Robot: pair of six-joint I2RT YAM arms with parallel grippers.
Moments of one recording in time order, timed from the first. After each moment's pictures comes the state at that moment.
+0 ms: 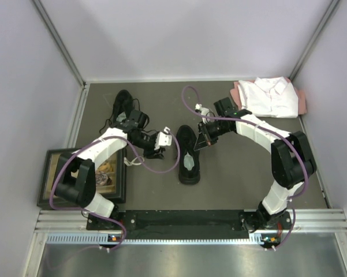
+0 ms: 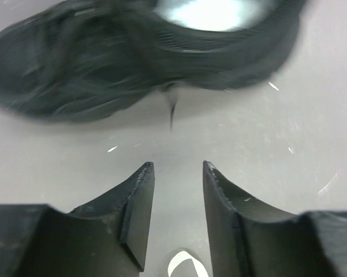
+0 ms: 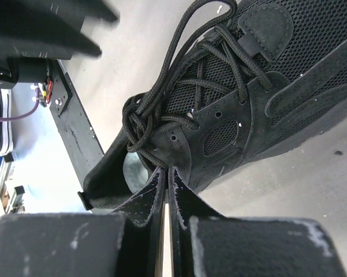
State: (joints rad) left arm -0.39 1.52 1.02 -0.69 0.79 1.20; right arm 0.45 1.72 1.21 -0.56 -0.82 -0.02
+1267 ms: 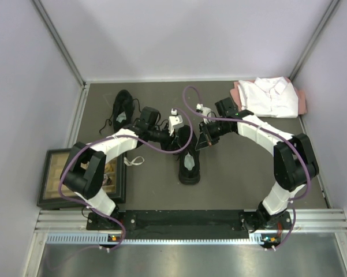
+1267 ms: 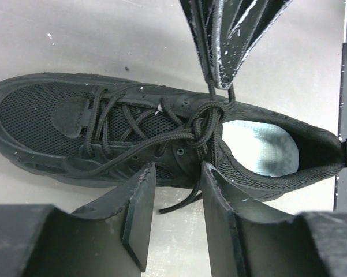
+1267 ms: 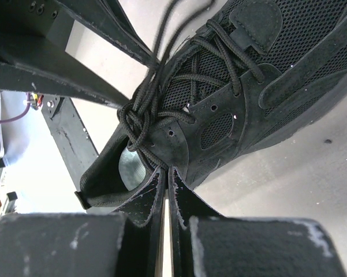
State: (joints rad) left arm -0.48 1.63 1.00 -0.15 0.85 0.37; right arm 0.45 1.69 1.20 -0.57 -0.77 -0.01
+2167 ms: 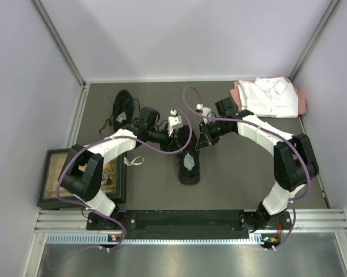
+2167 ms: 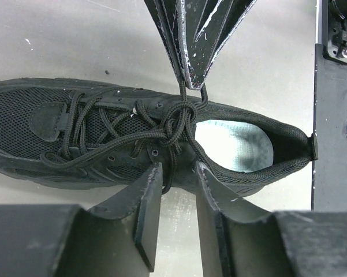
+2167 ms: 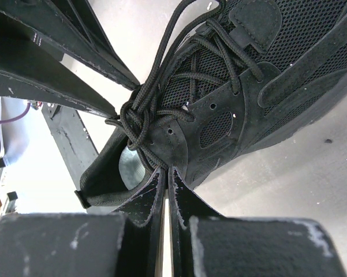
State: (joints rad) left arm -0.48 1.60 1.00 -0.20 0.91 0.37; right arm 0.45 1.69 1.20 -0.57 -0.77 -0.01
